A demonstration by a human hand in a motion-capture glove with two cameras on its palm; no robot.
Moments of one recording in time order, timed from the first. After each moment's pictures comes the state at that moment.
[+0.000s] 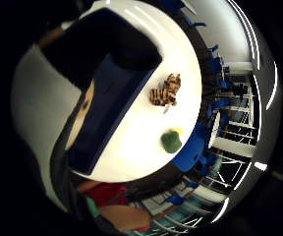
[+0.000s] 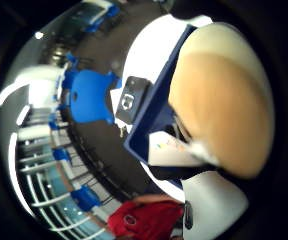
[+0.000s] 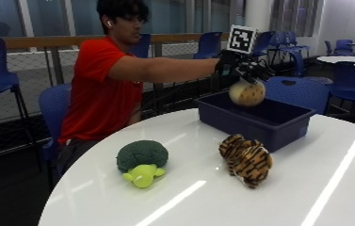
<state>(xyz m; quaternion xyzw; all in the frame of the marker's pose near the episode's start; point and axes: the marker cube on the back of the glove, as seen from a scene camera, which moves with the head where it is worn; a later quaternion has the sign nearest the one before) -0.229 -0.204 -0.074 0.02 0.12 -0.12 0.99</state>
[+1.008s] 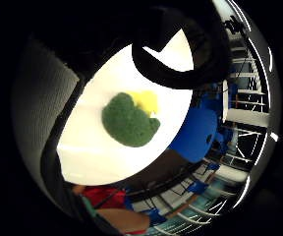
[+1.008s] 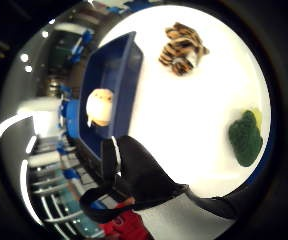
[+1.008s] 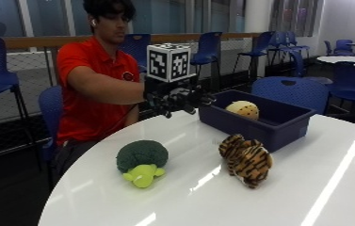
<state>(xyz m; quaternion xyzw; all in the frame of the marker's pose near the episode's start) 0.082 -0.152 -0.062 0.05 0.06 0.02 1.00</state>
